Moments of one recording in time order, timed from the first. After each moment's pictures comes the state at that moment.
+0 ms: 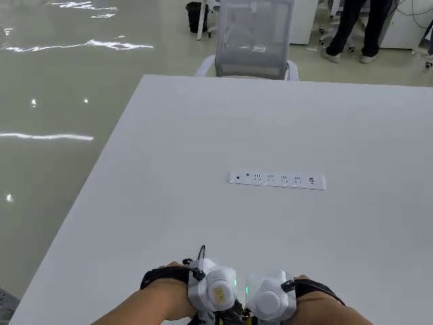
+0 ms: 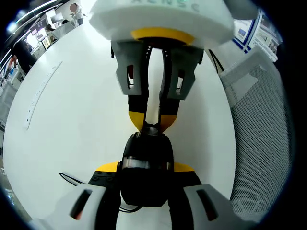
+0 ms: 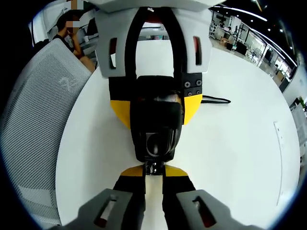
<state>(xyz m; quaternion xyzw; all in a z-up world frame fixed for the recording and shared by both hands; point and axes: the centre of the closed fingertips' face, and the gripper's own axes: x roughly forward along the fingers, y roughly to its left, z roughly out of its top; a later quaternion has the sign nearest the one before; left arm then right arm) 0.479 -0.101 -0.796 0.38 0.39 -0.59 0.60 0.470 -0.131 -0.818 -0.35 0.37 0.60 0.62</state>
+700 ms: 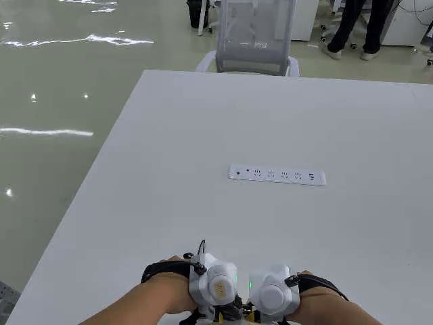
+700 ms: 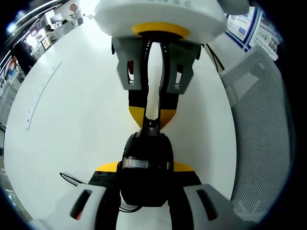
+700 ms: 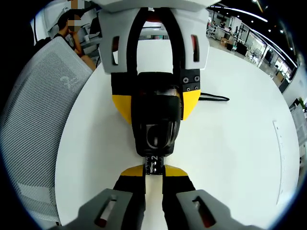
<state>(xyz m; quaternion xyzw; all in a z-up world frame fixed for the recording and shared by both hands) 0.479 -0.101 -0.796 0.38 0.39 -0.59 0.60 0.470 -0.138 -0.820 -0.35 0.36 0.60 0.62</state>
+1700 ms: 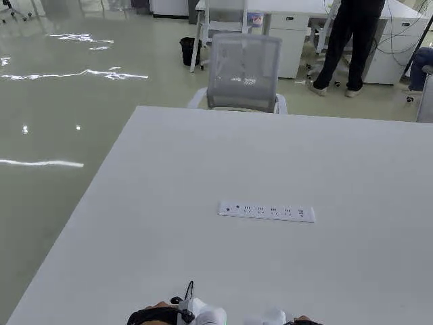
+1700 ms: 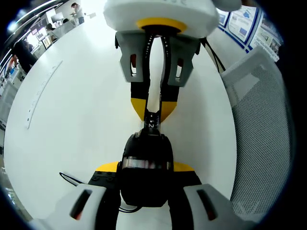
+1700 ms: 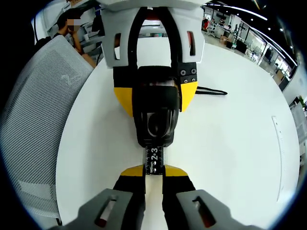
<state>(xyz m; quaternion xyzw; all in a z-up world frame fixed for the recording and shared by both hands) 0.479 -0.102 -0.797 0.38 0.39 -0.58 0.60 0.469 -0.153 -0.818 -0.35 0.37 0.60 0.61</state>
